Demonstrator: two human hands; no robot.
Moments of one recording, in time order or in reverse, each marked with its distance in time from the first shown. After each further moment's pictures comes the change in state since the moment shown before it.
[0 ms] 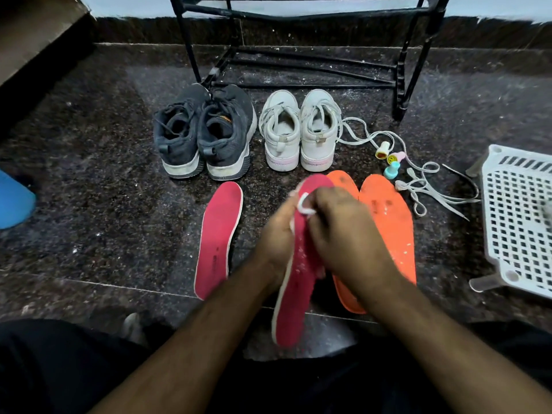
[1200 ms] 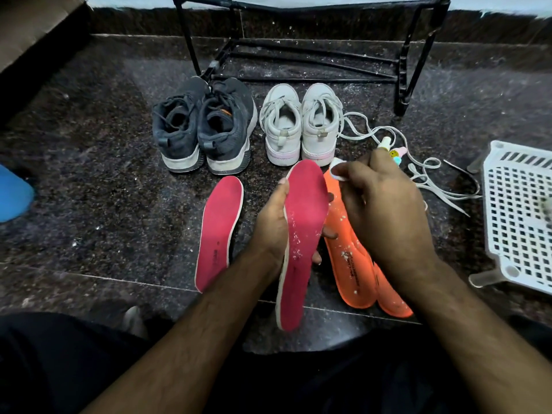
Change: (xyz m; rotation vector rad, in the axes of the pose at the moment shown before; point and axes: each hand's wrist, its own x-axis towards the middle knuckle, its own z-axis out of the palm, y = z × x) left_hand 0.001 0.011 -0.009 0.177 0.148 0.078; right_hand 0.010 0.016 -0.039 -0.183 0.178 -0.033
